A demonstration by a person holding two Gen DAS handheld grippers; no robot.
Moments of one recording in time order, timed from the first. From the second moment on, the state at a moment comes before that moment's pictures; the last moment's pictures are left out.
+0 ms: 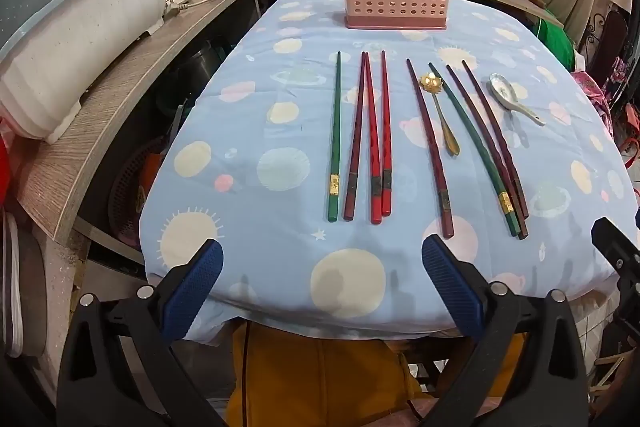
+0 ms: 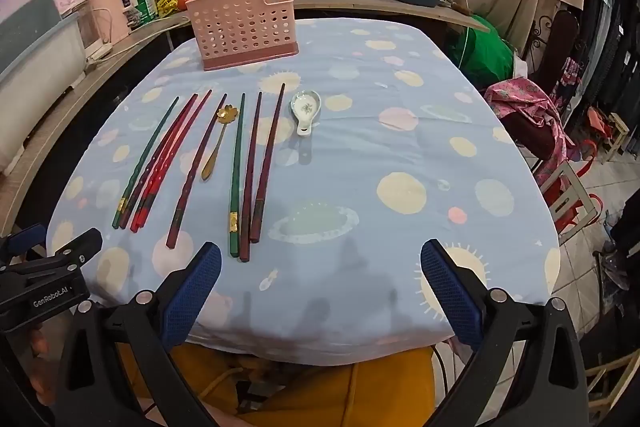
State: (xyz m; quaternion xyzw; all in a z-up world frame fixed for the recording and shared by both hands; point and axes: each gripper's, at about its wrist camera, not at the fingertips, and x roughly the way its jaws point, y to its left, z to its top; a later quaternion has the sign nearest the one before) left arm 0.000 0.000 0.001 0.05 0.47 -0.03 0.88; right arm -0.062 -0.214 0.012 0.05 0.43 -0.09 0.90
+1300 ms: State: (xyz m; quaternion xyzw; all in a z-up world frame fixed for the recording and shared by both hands) left arm 0.002 -0.006 0.007 0.06 0.46 -0.02 0.89; right arm -0.063 -0.214 0.014 0.06 0.42 -0.09 0.90
